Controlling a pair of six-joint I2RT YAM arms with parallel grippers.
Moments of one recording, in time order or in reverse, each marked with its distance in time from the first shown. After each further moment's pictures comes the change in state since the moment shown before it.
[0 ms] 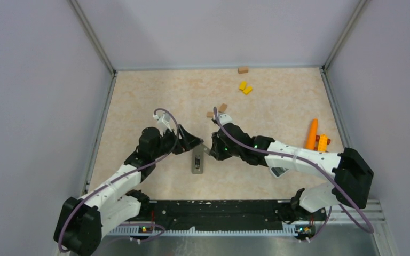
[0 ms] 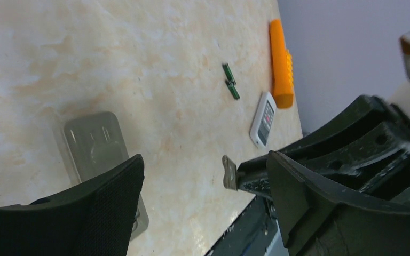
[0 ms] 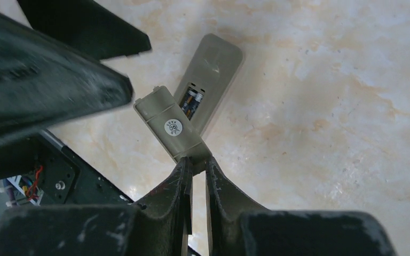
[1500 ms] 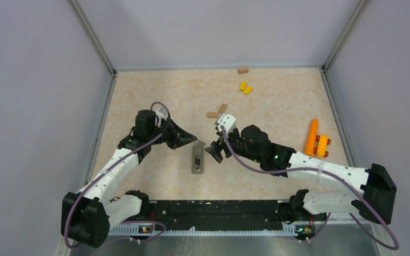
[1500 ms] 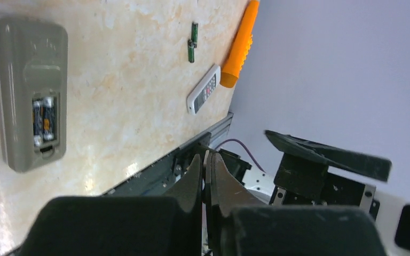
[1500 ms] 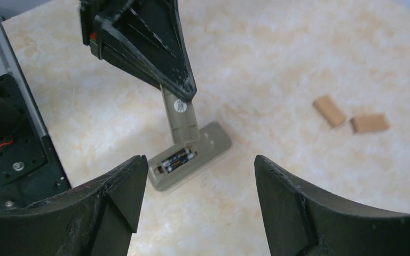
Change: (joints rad) left arm 0.123 0.117 0.267 -0.412 0.295 -0.317; right arm 0.006 -0.225 -0.132 0.300 -0.092 -0.511
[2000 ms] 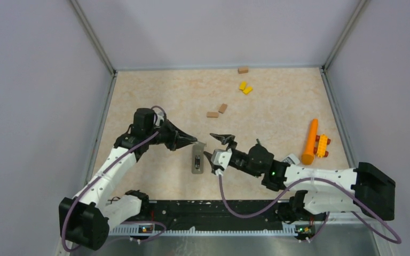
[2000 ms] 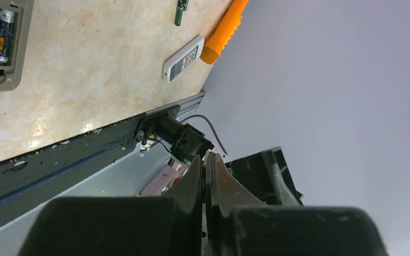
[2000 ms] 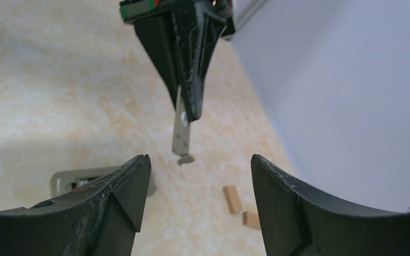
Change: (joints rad) left arm 0.006 -0.024 0.107 -0.242 0.051 -0.195; right arm 0.120 -0.035 -0.286 0.536 -0.004 -0.737
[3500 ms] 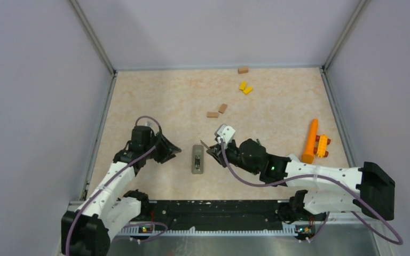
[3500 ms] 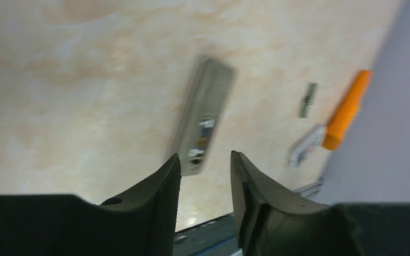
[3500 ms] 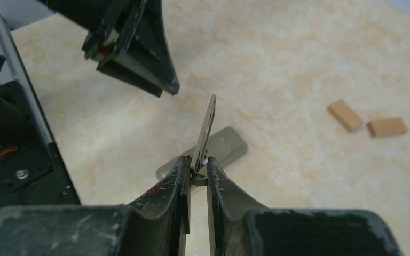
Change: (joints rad) left arm 0.068 -0.149 -0.161 -0.024 -0.383 0.408; right arm 0.000 0.020 0.132 -0.257 0.119 0.612
